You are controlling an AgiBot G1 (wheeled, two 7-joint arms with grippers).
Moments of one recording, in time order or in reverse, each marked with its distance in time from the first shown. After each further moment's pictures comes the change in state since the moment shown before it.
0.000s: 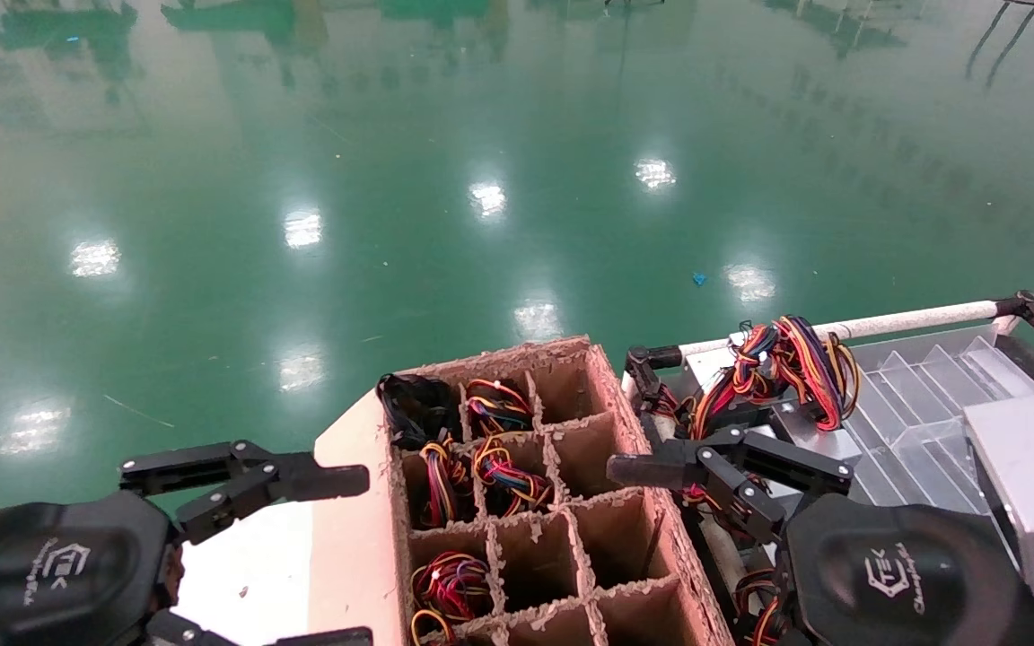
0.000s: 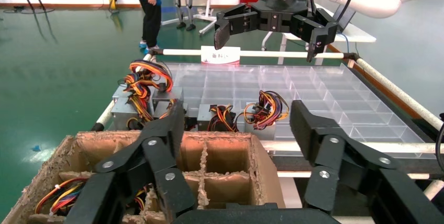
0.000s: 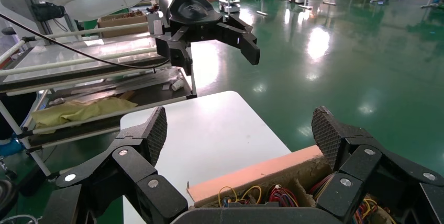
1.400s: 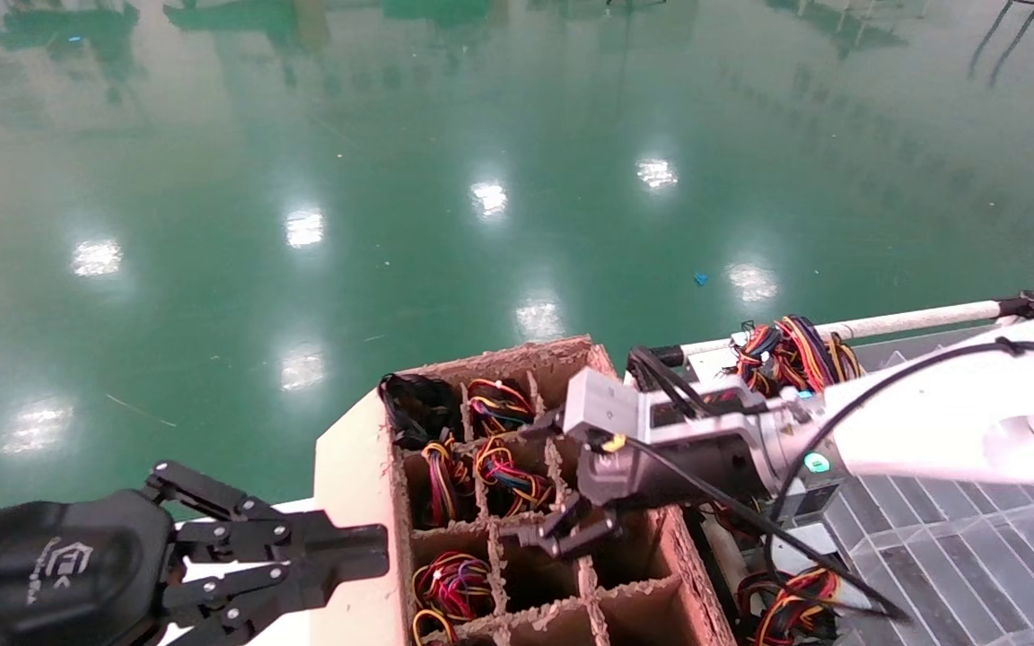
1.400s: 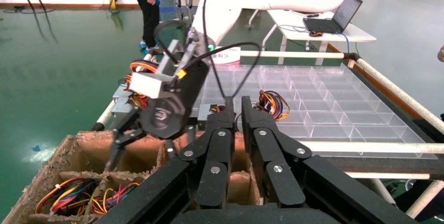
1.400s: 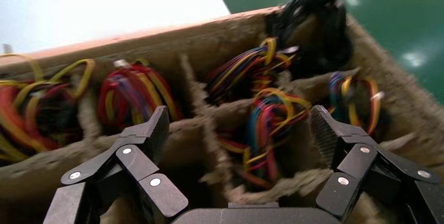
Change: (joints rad) left arm 0.000 0.000 0.001 0.000 0.000 0.000 0.000; right arm 0.565 -0.561 -0.356 -0.938 -0.636 0.068 -0.409
